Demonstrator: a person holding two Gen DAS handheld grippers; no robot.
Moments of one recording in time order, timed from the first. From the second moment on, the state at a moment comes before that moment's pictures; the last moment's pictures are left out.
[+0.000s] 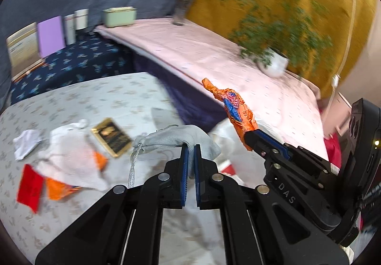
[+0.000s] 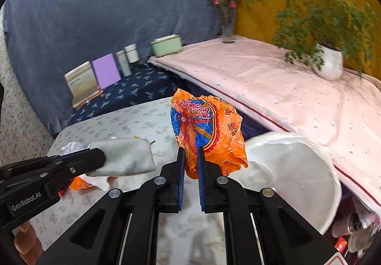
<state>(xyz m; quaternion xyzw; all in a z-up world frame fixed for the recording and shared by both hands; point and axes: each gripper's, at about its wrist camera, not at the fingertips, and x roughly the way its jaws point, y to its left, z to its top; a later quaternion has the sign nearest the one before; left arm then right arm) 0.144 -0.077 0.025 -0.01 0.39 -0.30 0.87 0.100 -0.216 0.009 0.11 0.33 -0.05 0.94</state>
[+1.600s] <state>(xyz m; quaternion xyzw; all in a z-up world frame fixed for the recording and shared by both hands) 0.107 -0.224 -0.029 0.06 0.43 -0.36 0.83 0.027 -0.333 -0.046 0.19 0.34 -0.16 0.91</state>
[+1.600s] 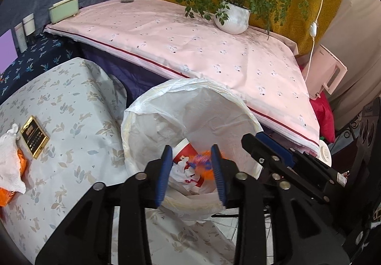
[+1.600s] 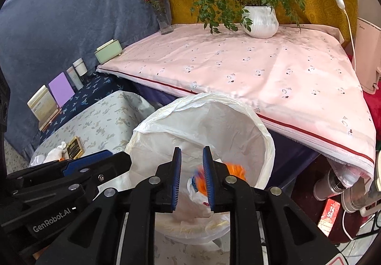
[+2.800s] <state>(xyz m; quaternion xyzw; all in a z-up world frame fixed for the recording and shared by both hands) 0.141 -0.018 -0.024 0.03 0.39 -0.17 0.90 0.088 -0.204 -0.014 0.13 0.34 -0.07 0.93</state>
